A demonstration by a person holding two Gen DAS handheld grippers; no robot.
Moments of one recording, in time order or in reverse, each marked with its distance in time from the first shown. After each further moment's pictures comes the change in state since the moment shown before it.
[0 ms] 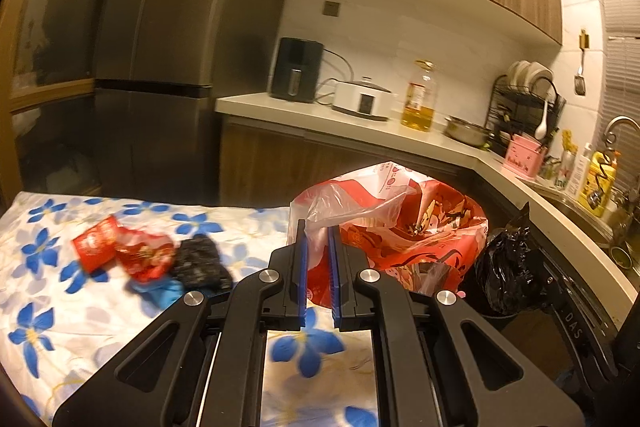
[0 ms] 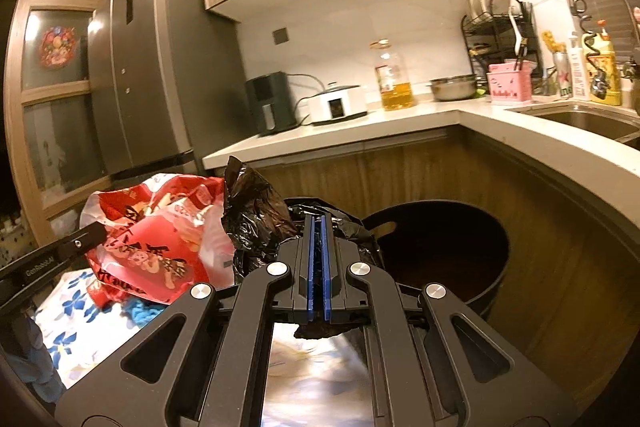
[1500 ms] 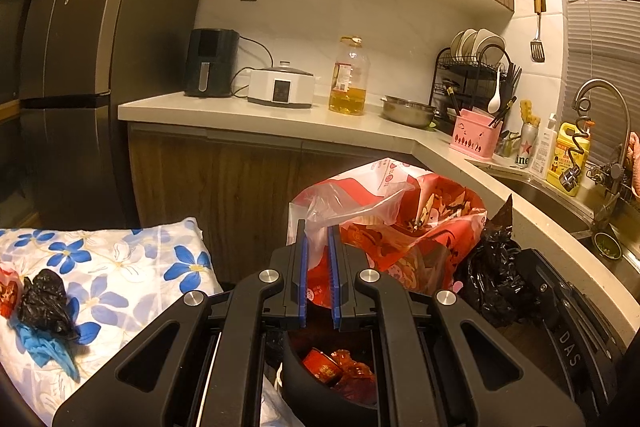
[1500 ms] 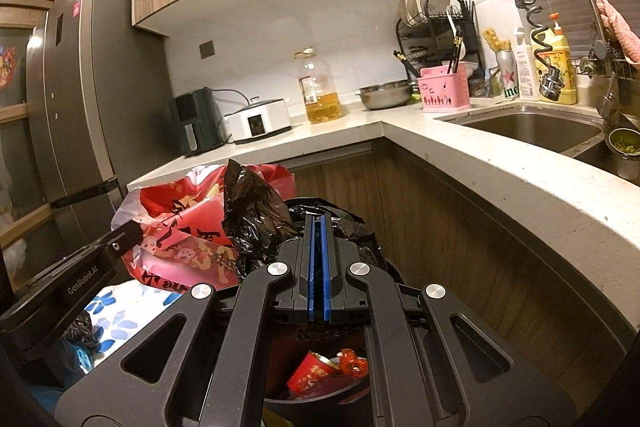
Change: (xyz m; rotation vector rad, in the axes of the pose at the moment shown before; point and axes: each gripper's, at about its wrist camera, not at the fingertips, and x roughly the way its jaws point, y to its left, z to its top) left arm 0.111 -0.143 0.008 0.088 0.030 -0.167; right arm 0.048 -0.106 0.036 0.055 -0.030 -0.203
